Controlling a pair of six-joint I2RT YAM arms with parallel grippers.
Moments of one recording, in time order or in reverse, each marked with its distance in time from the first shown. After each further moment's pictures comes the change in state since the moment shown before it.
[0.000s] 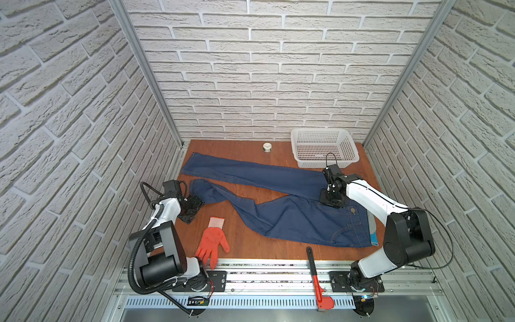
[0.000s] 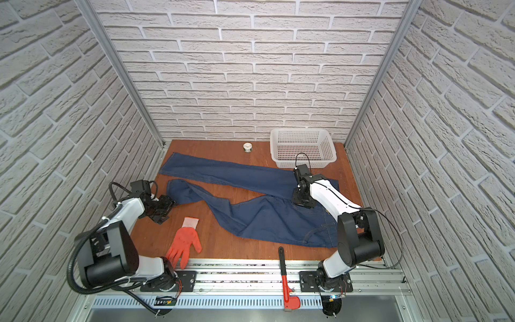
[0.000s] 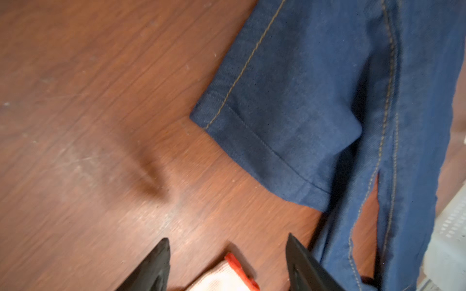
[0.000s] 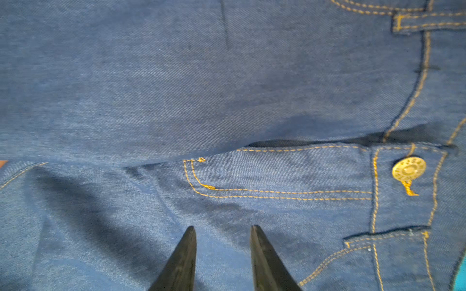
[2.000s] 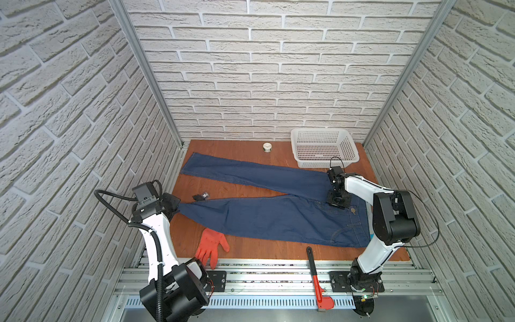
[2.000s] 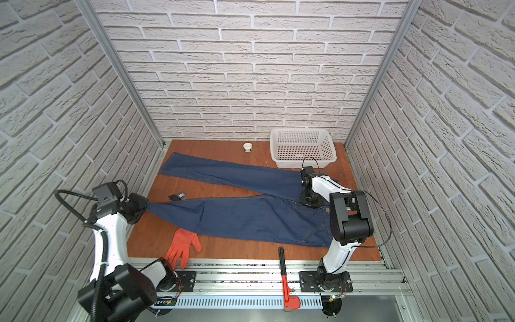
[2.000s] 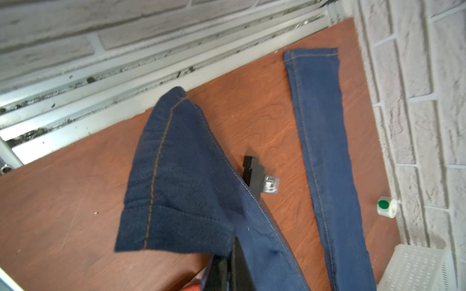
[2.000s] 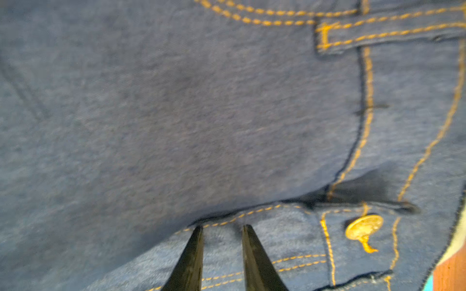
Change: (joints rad) left arm 0.233 -0.346 0.082 -0.192 -0.093 -0.015; right arm -0.136 0.206 0.023 0.031 0.137 -0.004
